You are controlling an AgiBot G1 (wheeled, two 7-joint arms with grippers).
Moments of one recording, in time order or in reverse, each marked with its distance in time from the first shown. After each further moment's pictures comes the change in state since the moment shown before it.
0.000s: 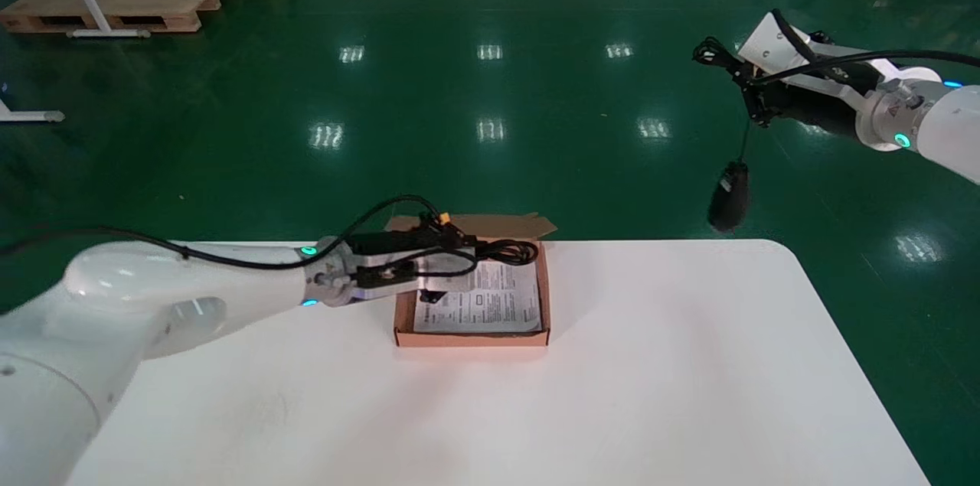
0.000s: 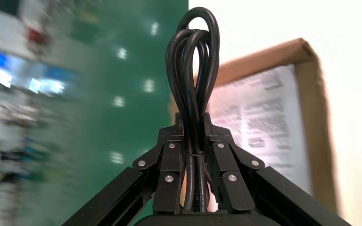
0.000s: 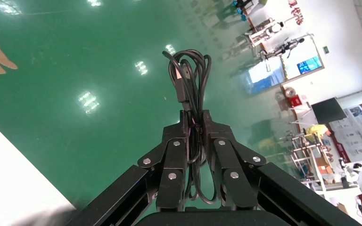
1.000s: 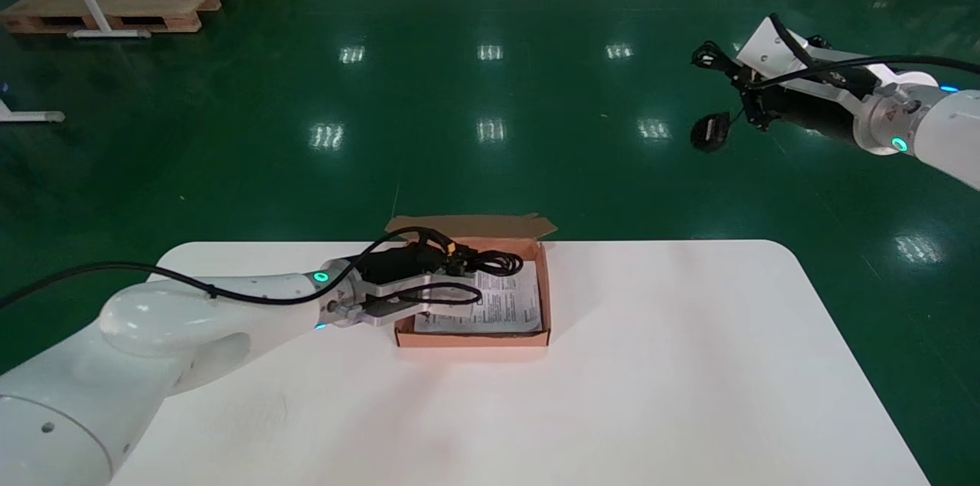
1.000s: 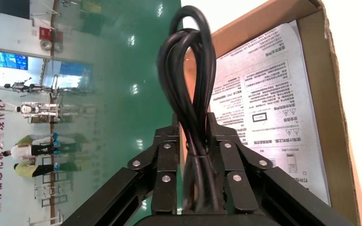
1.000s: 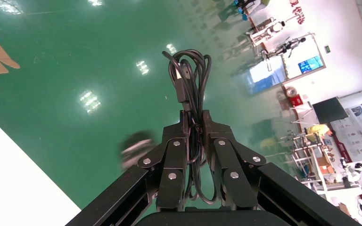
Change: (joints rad) left arm 0.082 0.011 0.196 -0.075 -0.171 -0.195 0.105; right arm 0.001 0.000 0.000 -0.001 0.001 0.000 -0.001
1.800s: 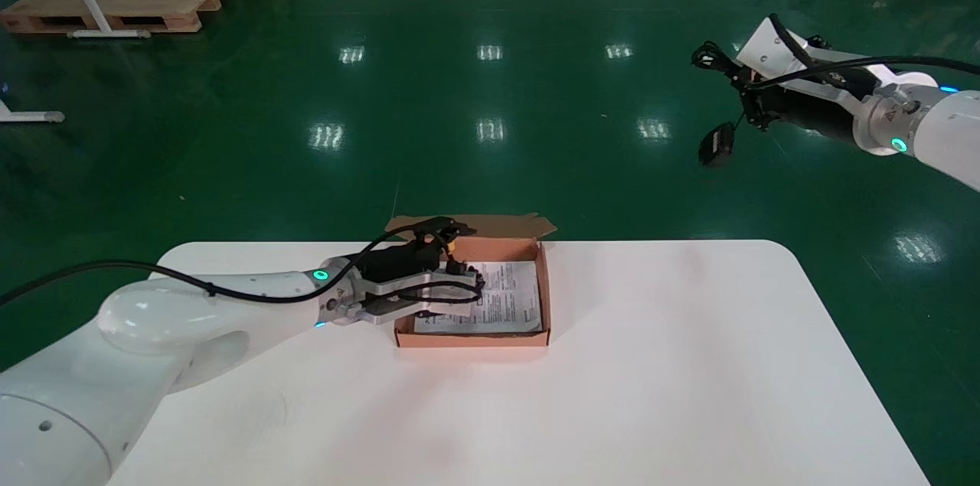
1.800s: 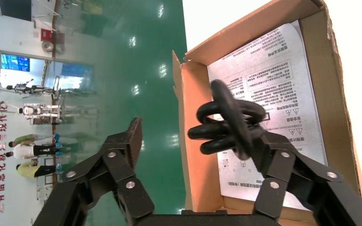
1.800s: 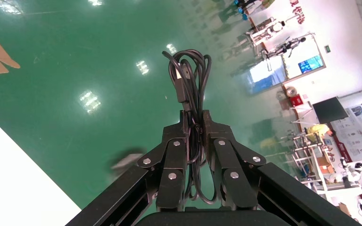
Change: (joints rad) left arm 0.004 -0.012 -0.010 -0.010 -0.002 -0.022 -0.027; right arm -0.001 0.000 0.000 0.001 -0.001 0.001 0.001
